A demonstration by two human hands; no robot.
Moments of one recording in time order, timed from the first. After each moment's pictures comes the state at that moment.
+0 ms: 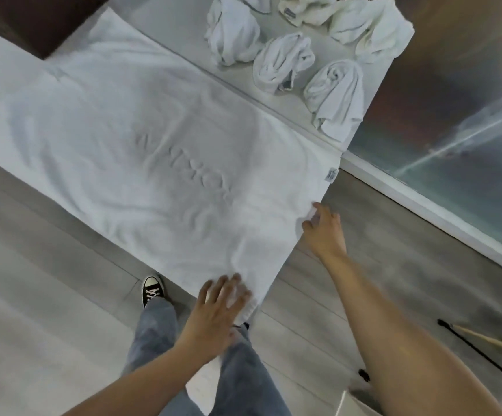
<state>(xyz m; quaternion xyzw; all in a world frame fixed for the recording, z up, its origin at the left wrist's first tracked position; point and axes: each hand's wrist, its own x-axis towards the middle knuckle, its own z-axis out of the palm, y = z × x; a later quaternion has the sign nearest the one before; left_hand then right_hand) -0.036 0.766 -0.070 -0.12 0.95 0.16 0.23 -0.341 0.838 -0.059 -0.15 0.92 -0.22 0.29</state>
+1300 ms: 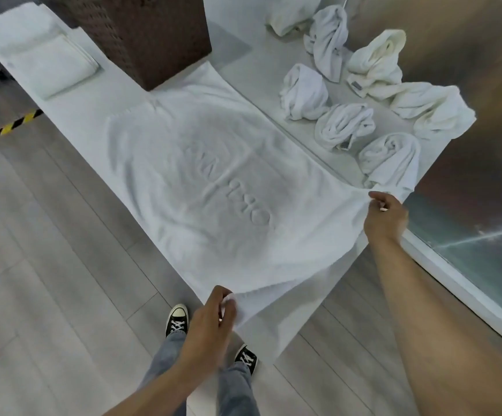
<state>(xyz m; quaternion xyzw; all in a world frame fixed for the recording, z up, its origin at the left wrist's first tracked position) -0.037 0.732 0.018 -0.52 0.69 0.49 -0.10 -0.424 0.731 0.004 -0.12 0.88 -0.44 0.12</state>
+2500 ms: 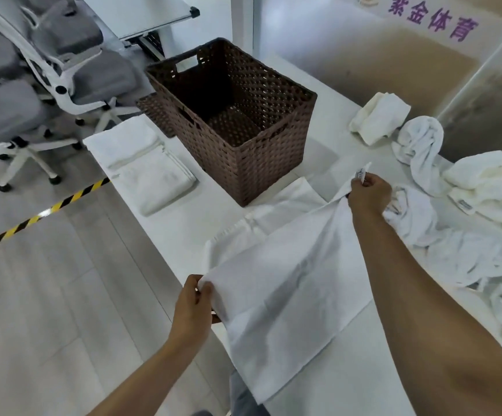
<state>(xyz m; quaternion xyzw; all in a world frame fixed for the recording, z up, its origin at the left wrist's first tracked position) 0.052 0.296 0.068 -0.61 0.45 0.59 -0.26 -0.340 0.232 0.069 -0.12 0.83 -0.52 0.14</state>
